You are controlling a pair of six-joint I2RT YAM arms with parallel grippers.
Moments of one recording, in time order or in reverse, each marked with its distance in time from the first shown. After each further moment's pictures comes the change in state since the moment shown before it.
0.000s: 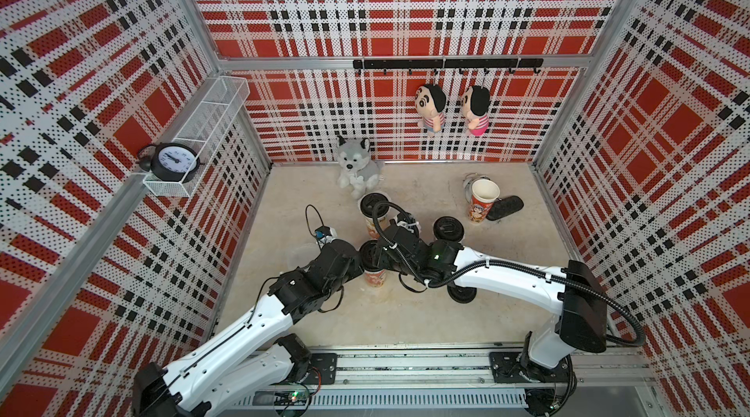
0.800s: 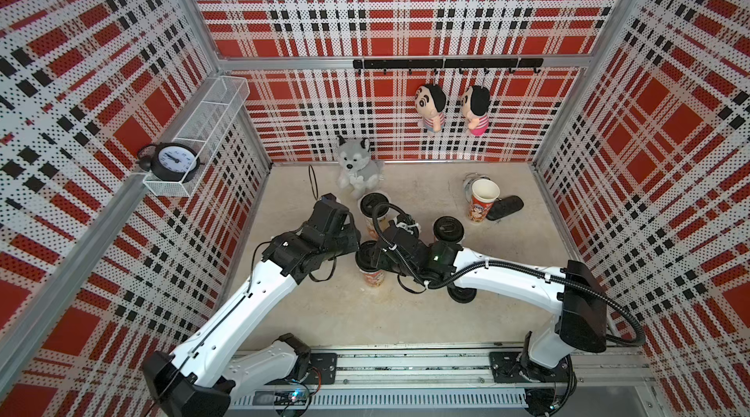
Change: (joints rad) left arm 0.174 0.166 0.371 -0.208 0.160 0.313; right arm 0.005 -0.001 -0.005 0.010 -0.010 0.023
